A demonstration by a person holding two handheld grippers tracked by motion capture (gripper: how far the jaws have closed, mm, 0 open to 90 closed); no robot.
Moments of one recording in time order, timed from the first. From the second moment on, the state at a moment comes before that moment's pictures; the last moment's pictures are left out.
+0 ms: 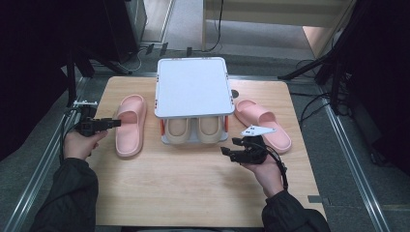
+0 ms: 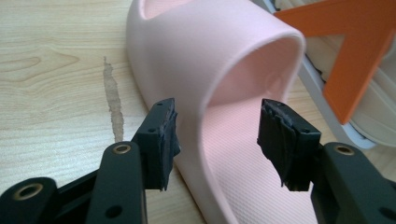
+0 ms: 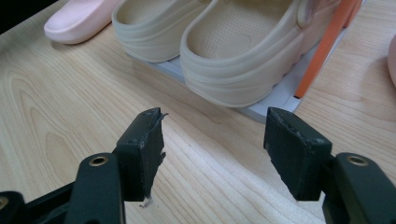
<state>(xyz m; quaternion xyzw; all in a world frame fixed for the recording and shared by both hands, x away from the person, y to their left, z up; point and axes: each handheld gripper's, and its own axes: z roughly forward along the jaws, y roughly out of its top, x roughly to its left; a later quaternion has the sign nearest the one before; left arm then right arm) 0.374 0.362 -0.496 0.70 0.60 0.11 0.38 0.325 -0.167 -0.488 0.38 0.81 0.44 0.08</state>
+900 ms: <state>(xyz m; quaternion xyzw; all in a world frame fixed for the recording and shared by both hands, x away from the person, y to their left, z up) 0.406 0.360 -0.512 0.68 0.62 0.12 0.37 0.308 -0.186 -0.492 0.41 0.80 0.43 0.10</state>
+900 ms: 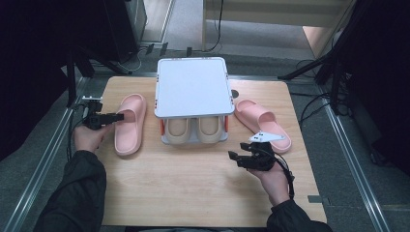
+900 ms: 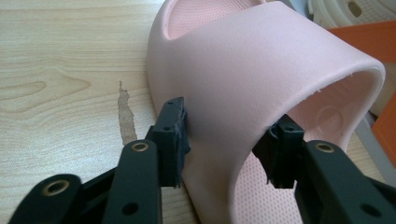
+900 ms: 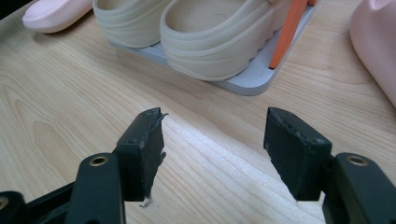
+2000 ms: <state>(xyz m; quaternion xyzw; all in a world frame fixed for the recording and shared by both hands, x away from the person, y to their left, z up) 0.402 0.374 -0.504 0.65 0.66 0.08 0.38 0.309 -0.186 -0.490 0.41 0.80 0.43 0.10</state>
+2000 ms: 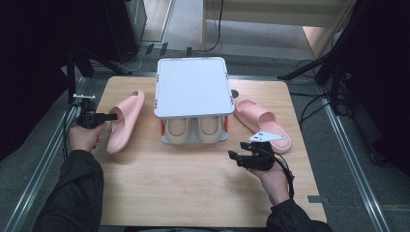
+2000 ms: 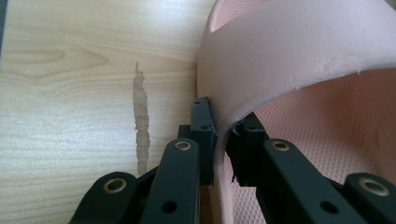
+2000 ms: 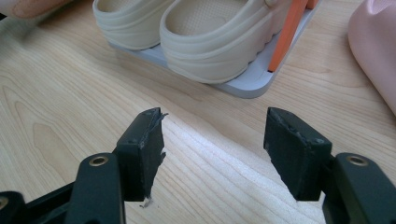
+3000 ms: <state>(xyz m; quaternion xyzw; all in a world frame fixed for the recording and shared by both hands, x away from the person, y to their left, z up) 0.420 0.345 -0.436 0.67 0.65 0.06 0.35 0.321 -0.179 -0.486 0.40 0.80 0.44 0.09</state>
